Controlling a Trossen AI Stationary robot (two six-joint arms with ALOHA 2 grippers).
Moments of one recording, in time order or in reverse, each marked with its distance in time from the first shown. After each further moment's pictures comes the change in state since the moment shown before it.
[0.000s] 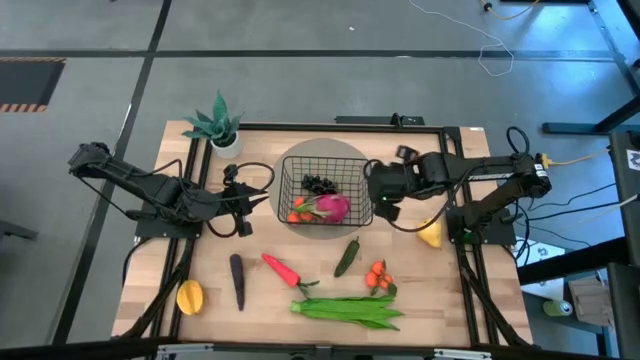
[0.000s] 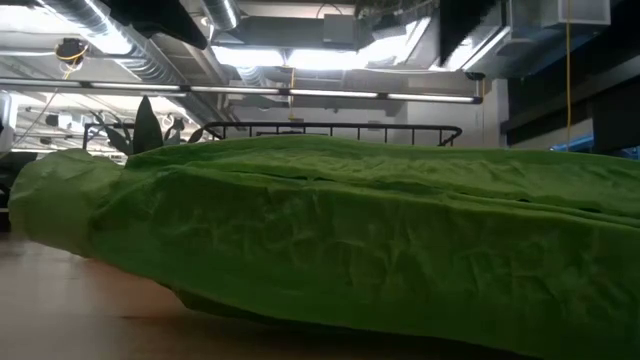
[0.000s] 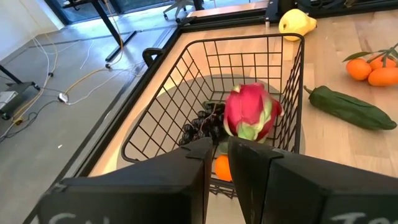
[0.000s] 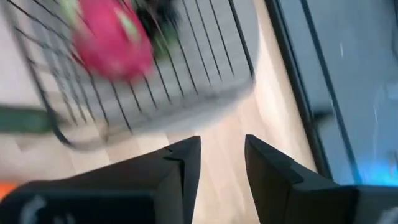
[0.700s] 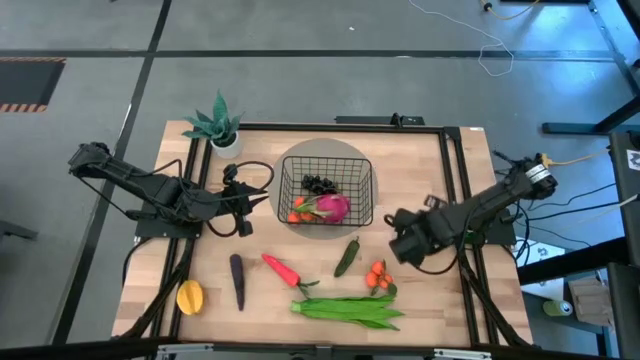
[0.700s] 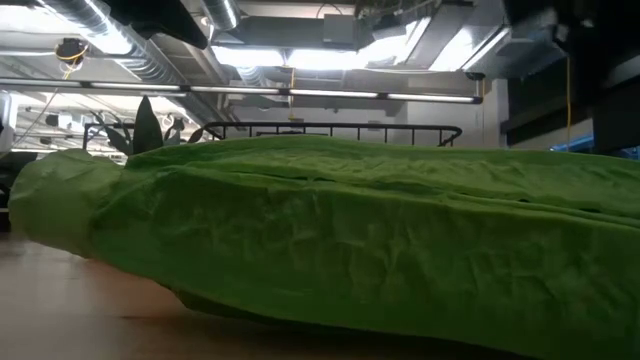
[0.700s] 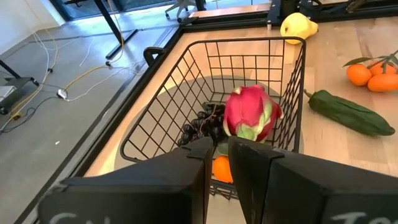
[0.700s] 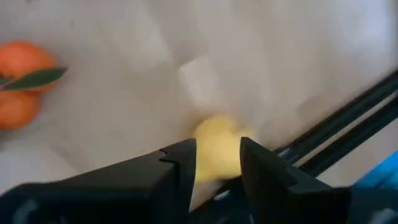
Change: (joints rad) left arm 0.000 0.000 0.000 0.005 -0.004 -0.028; right arm 0.353 -0.027 -0.342 -0.087 -0.264 0.604
